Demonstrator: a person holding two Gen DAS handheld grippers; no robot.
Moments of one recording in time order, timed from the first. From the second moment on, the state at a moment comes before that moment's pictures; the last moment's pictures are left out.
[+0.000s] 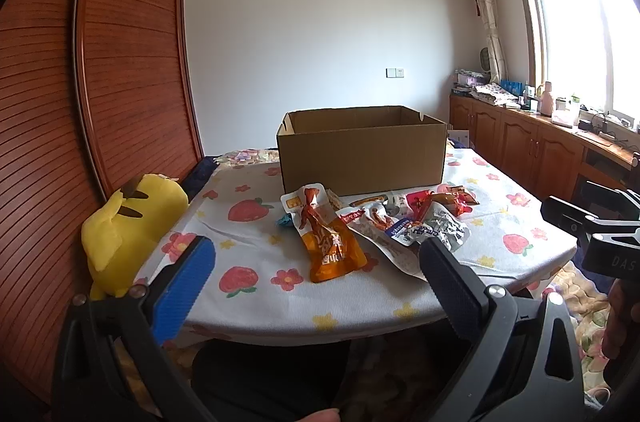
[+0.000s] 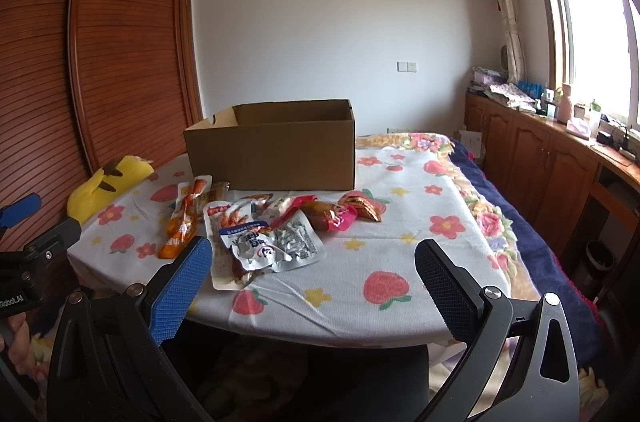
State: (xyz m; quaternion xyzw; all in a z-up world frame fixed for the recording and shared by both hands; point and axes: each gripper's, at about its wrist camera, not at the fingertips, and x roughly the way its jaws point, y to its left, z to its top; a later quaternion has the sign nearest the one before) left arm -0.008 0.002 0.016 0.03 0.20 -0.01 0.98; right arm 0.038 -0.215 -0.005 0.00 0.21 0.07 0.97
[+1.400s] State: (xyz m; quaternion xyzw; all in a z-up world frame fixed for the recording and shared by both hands) left arm 0.143 0.030 -0.048 0.00 0.33 -0.04 0.94; right arm 0.182 -0.160 -0.064 -0.04 0.36 0.29 0.89
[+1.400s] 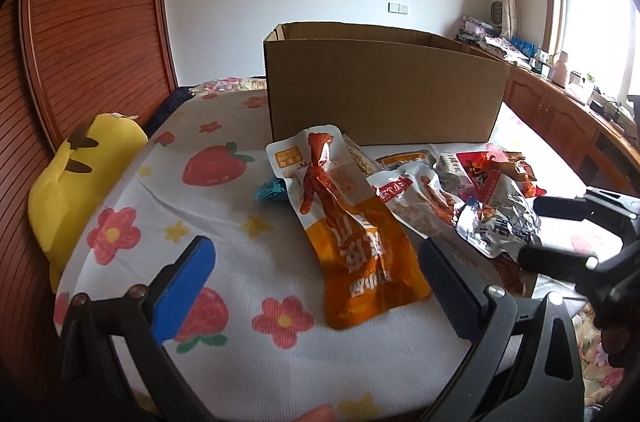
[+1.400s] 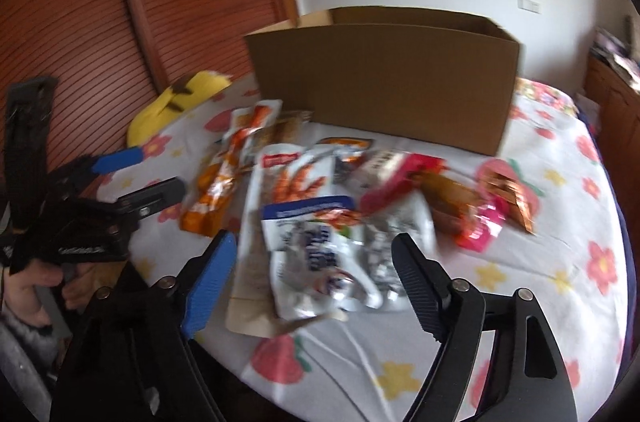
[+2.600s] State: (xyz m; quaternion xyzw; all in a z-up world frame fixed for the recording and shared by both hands) left arm 0.211 0.023 -0.065 -0.07 0.40 -0.10 0.91; right arm 0.196 -0.156 -0.082 -0.06 0.37 0.29 0.88
